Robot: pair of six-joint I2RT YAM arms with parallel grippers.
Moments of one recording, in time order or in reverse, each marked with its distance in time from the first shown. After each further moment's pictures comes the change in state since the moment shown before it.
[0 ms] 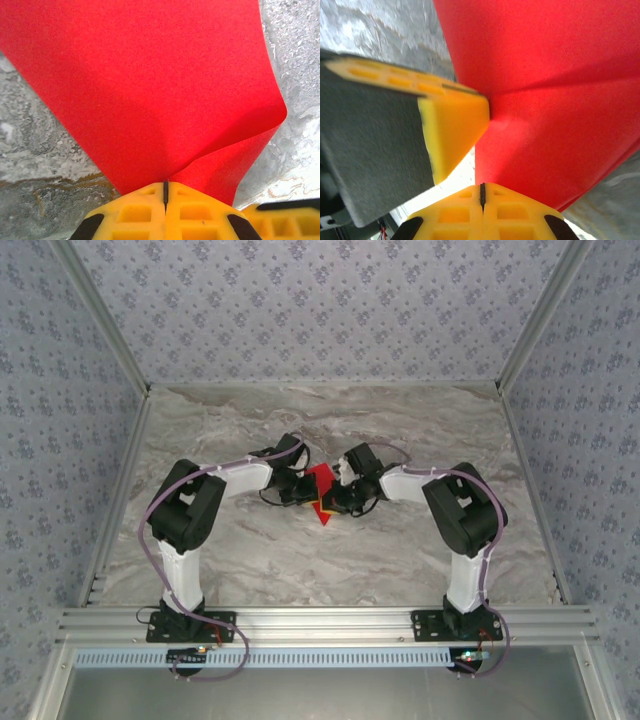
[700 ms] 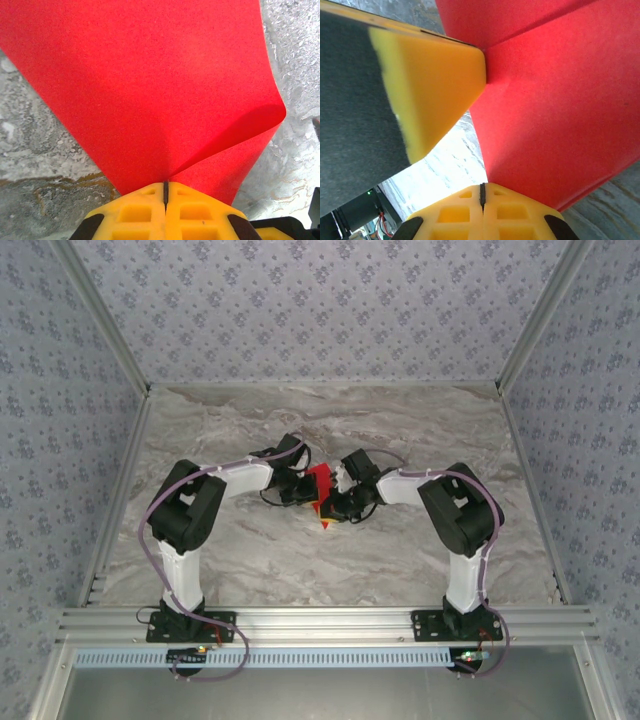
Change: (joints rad) left arm -0.003 -0.002 0.000 -0.001 -0.019 -0.001; right arm 0.024 0.016 -0.022 -0.005 -0.031 -0.010
